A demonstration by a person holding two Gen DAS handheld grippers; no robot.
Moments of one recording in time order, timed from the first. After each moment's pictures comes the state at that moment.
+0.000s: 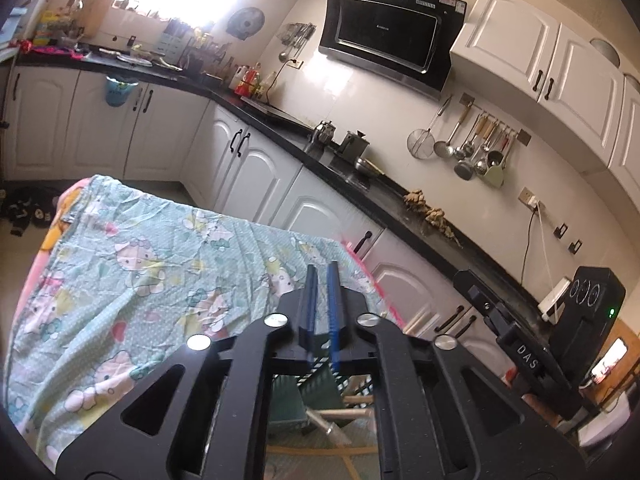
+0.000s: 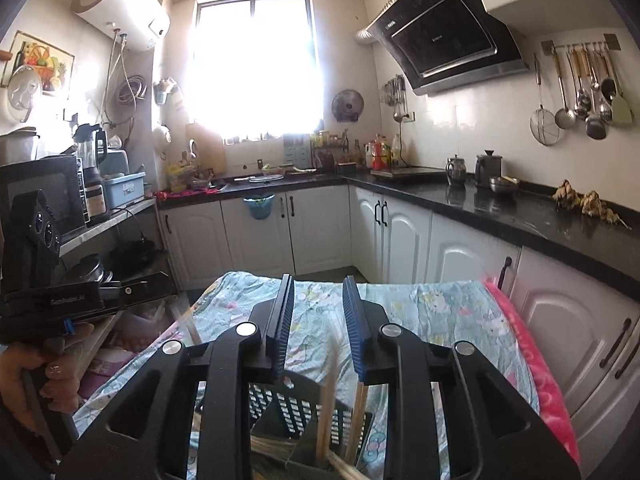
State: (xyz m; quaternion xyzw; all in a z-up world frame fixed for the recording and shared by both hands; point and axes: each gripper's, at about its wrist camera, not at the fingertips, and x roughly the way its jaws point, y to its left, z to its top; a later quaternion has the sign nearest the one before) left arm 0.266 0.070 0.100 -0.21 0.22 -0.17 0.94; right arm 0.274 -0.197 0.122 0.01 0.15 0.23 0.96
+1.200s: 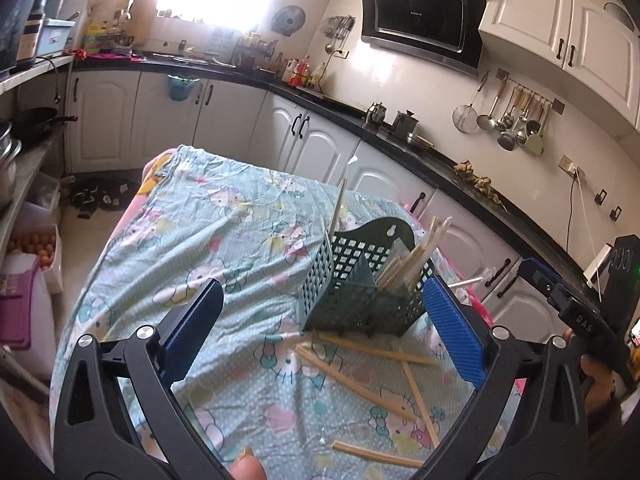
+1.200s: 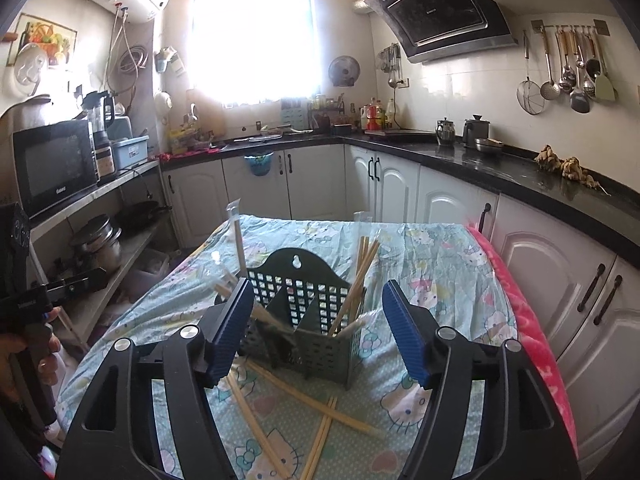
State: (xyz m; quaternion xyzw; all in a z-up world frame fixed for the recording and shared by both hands) left arm 0.134 0.089 0.054 -0.17 0.26 -0.07 0.95; right arm 0.170 -0.221 0.086 -0.01 0.22 0.22 0.95
